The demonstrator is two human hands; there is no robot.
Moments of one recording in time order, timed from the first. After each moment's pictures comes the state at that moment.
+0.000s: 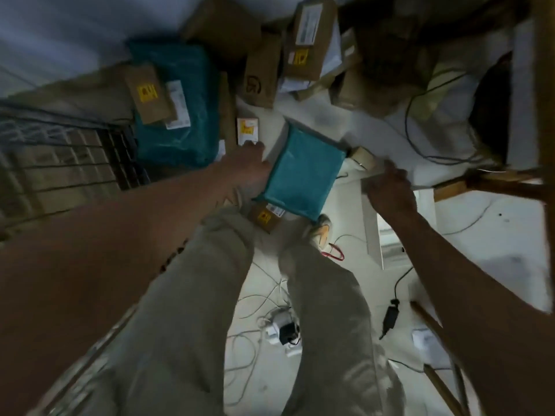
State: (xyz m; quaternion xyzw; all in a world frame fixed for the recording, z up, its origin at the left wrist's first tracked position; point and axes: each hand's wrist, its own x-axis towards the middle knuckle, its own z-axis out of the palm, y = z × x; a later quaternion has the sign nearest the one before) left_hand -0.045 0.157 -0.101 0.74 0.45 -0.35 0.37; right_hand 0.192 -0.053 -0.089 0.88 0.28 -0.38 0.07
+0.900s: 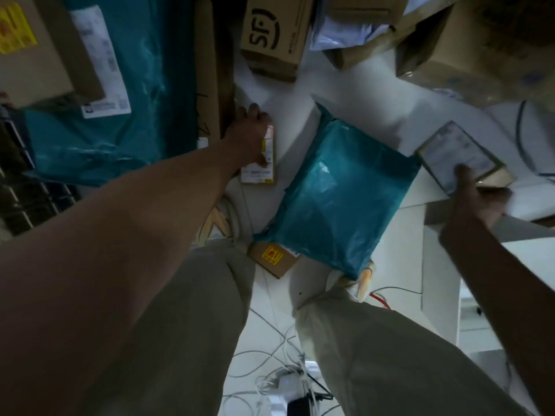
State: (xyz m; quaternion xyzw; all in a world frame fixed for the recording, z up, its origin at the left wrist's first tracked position) left_hand -0.052 0.242 -0.456 0.82 0.39 -0.34 0.26; right_hand 0.230 -0.031 -0.387 0.87 -0.16 -0.23 -0.41
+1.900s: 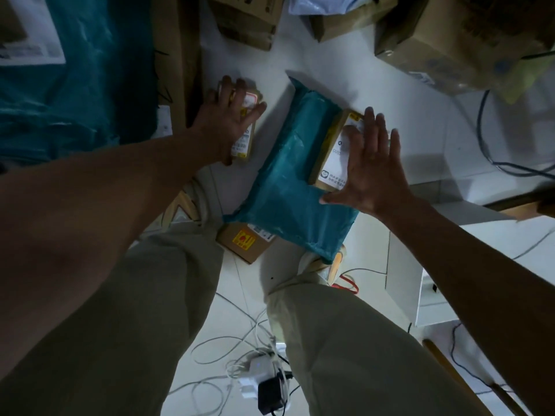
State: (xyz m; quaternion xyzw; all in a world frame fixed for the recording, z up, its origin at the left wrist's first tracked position) left_hand -0.077 0.215 -0.462 0.92 0.20 -0.33 0.06; right_hand 0.162 0.030 -0.374 0.74 0.59 -0.25 0.20
